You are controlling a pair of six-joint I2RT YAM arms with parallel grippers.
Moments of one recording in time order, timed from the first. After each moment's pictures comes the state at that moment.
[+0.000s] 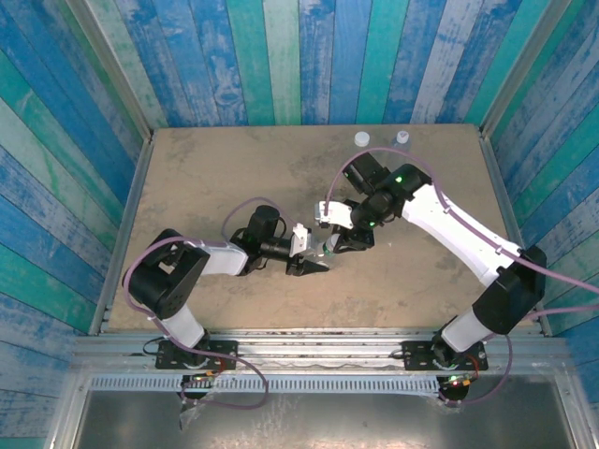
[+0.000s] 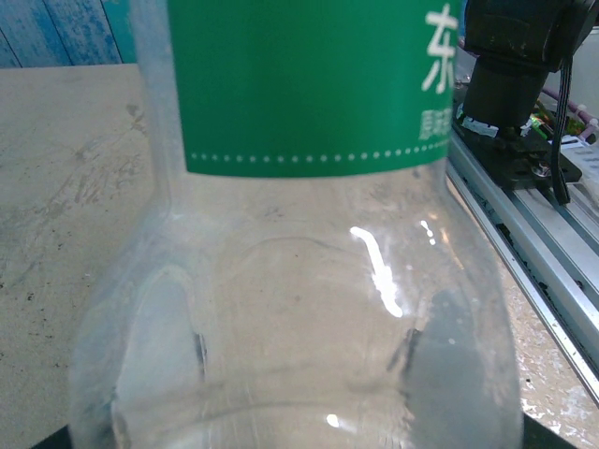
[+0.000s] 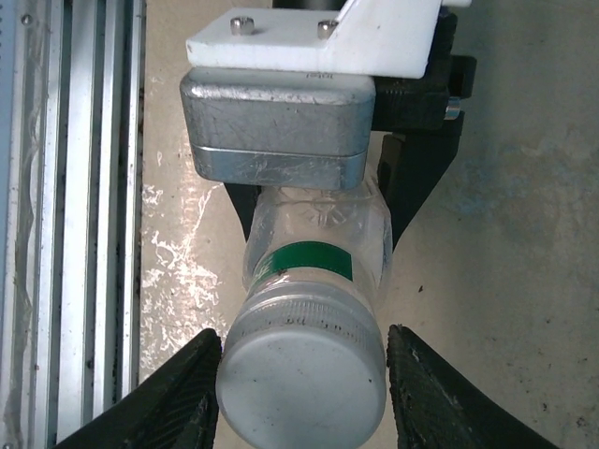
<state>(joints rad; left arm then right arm) -0.60 1.66 0.59 0.56 0.99 0.49 0.68 1.56 1.49 -1.19 -0.41 -0.81</state>
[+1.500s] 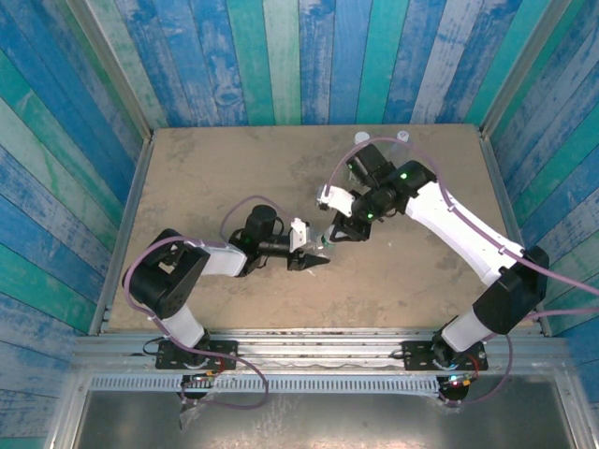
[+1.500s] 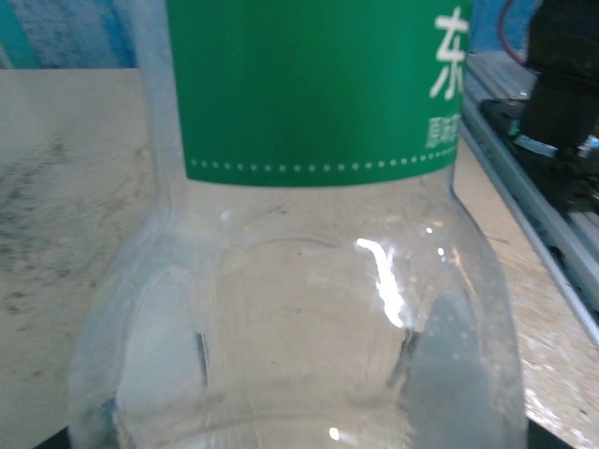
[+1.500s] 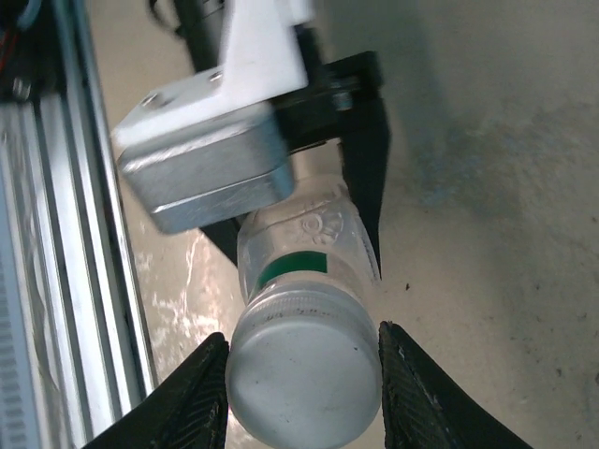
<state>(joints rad) -0.59 1.66 0.57 0.69 0.88 0.37 0.64 1.55 1.50 -1.10 -0.42 -0.50</state>
